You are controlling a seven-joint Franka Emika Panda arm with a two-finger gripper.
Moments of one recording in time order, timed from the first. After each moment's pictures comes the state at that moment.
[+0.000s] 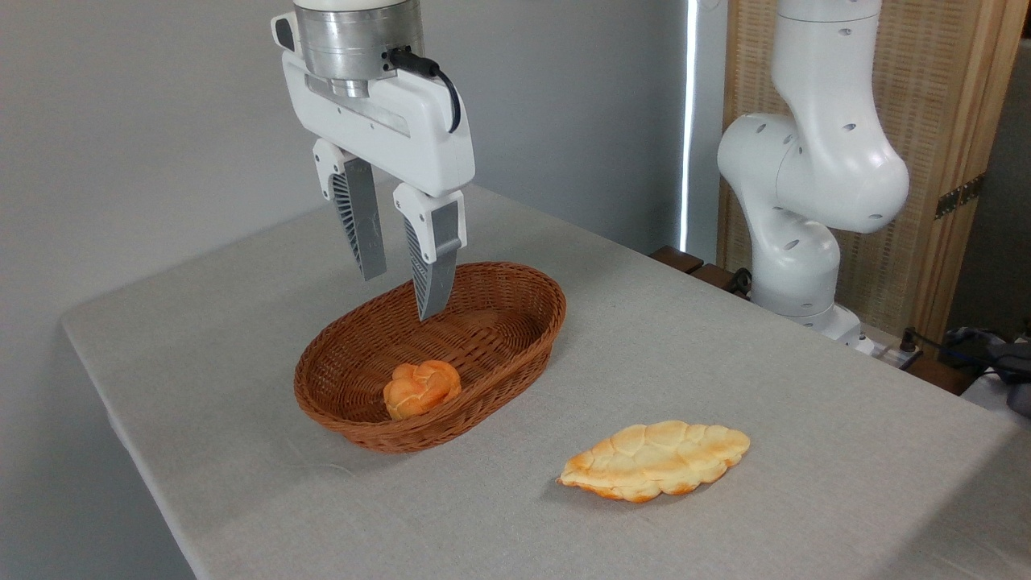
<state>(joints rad) -0.10 -0.03 0.06 -1.66 -0.08 1.69 0.68</state>
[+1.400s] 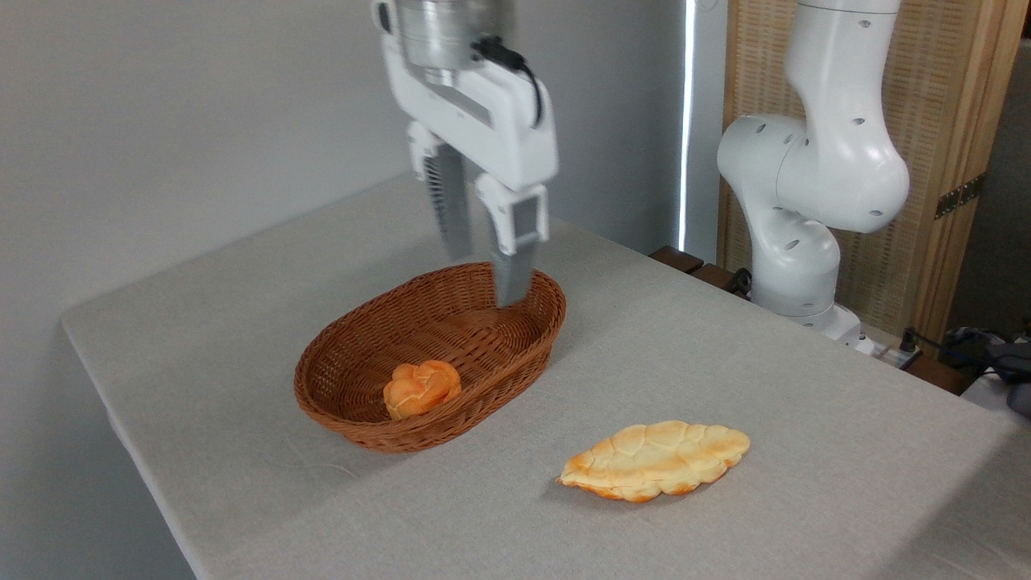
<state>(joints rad) -0.09 -0.22 0.12 -1.88 -0.08 1.66 0.95</state>
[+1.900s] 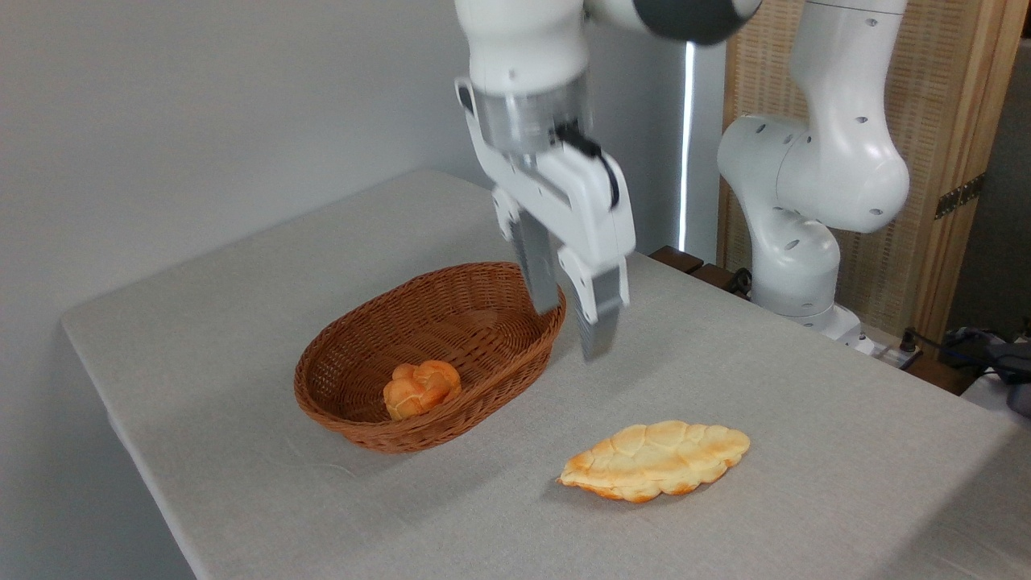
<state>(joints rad) -0.09 -0.27 0.19 -2.05 0.02 1.69 1.08</state>
